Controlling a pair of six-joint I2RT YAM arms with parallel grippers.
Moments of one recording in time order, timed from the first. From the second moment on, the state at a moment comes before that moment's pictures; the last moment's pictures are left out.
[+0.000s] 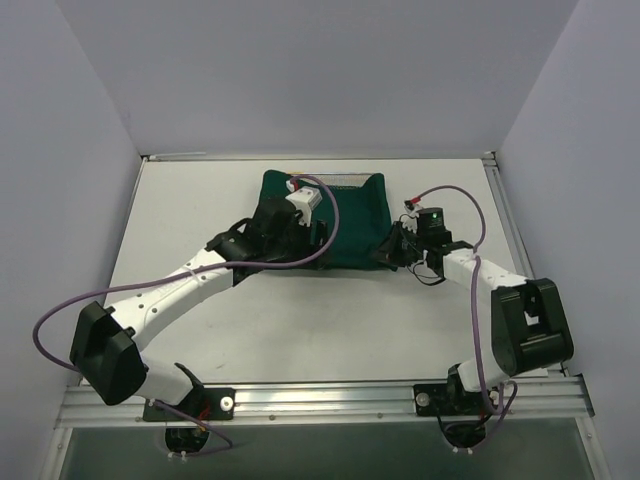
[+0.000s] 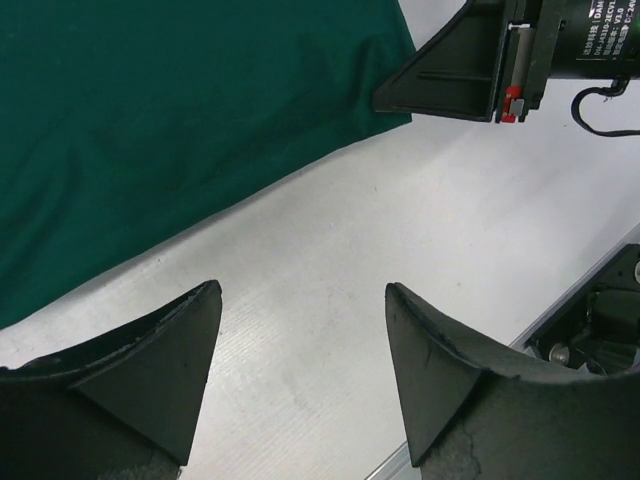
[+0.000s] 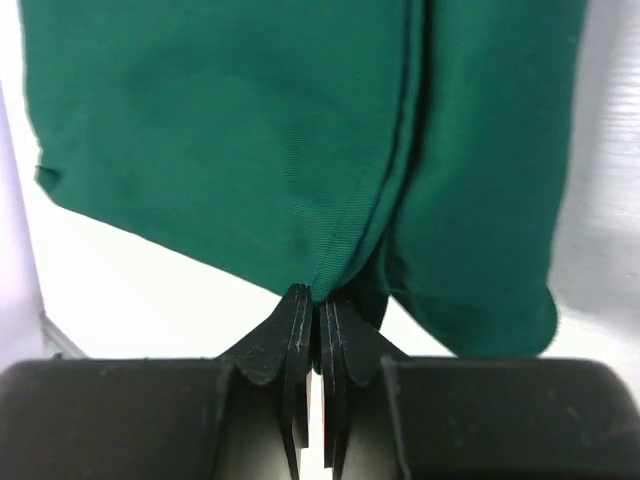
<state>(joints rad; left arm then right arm) -0.73 1.42 1.19 -0.41 0.10 -0.40 0.22 1.49 0.75 -0.03 -0.43 0.57</state>
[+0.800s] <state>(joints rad) -0.94 1.74 1.30 -0.17 -0.39 -0.23 0.26 1.42 0.89 0.06 -0.57 0.87</state>
